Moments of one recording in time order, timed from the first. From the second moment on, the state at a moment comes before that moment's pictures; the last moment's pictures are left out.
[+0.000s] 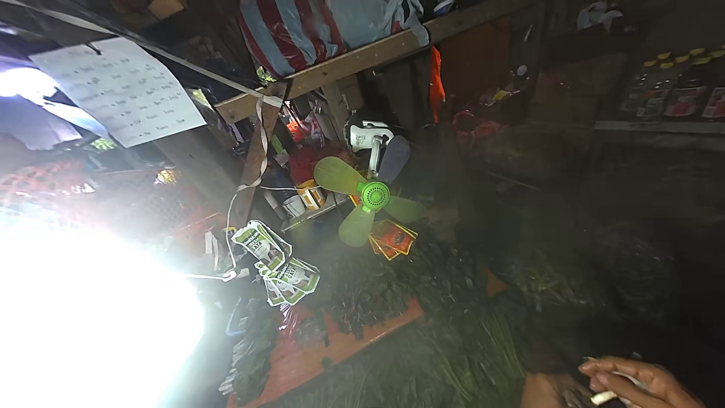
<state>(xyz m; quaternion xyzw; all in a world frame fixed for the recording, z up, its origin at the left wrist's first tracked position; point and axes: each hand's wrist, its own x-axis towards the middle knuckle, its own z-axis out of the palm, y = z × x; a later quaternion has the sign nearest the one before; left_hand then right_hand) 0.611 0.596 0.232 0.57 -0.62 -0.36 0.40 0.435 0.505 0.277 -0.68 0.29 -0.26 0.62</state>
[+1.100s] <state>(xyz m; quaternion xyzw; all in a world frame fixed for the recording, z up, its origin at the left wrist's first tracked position) 0.609 0.587 0.241 0.54 -0.50 -0.40 0.55 0.456 0.518 0.261 -0.41 0.30 -0.38 0.78</state>
